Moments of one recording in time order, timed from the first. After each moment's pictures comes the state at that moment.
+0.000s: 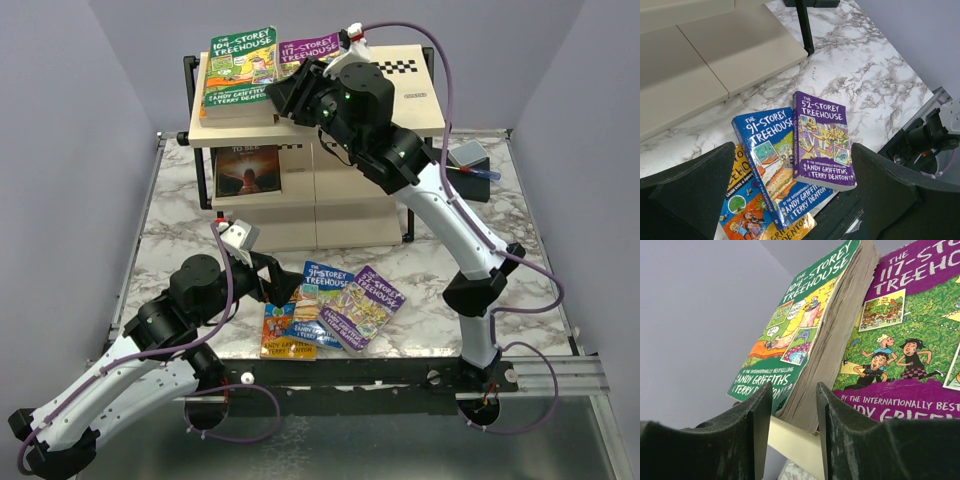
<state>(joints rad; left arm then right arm) -0.84 0.53 0.73 -0.44 -0.05 -0.38 0.88 1.98 2.48 -0.45 0.25 0.63</state>
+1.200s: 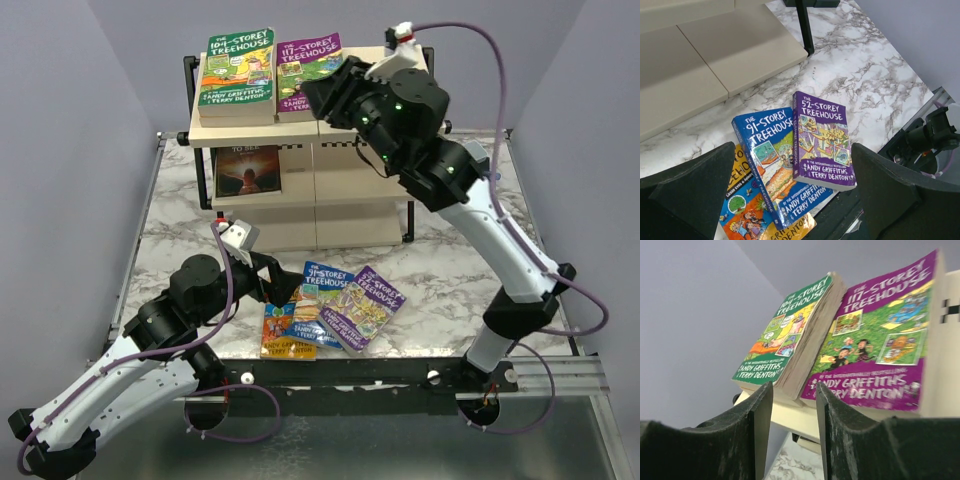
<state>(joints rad) -0.84 0.53 0.73 -0.44 -0.05 -0.38 0.88 1.76 2.27 -0.41 0.32 0.55</state>
